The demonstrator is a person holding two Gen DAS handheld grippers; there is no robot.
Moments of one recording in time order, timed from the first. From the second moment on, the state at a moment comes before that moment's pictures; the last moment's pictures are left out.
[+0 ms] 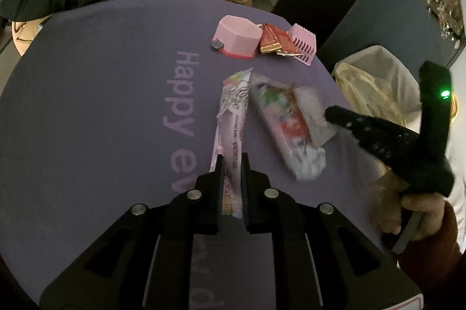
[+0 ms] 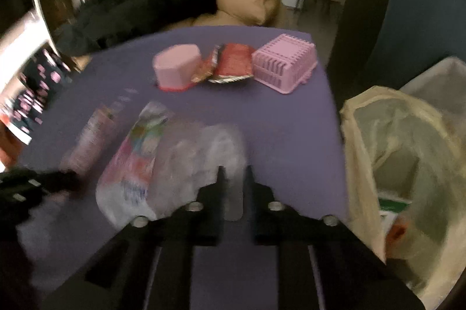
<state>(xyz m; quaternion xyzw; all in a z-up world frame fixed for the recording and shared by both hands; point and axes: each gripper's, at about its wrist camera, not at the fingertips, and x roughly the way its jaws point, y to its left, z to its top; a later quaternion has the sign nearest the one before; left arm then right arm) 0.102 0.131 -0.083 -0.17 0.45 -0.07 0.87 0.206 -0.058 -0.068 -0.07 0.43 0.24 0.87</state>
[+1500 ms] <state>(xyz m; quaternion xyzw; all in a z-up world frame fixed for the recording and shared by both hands) 0.078 0.181 -0.074 -0.21 0.43 -0.03 0.88 0.190 -0.028 -0.059 -0.07 0.41 0.27 0.87</state>
